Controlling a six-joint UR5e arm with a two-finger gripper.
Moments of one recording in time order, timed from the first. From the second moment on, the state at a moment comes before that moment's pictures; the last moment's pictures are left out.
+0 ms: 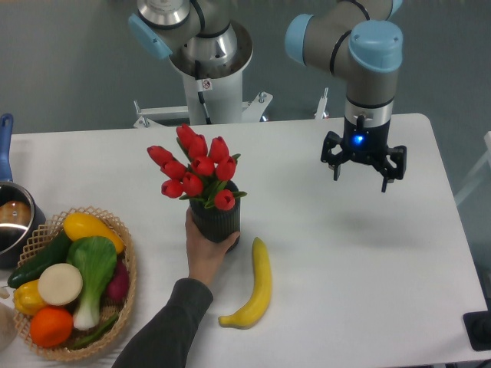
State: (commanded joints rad) arm 2.80 -1.77 -1.84 -0.83 1.45 1.21
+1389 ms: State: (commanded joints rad) arm 2.80 -1.61 -2.12 -0.79 0.96 1.20
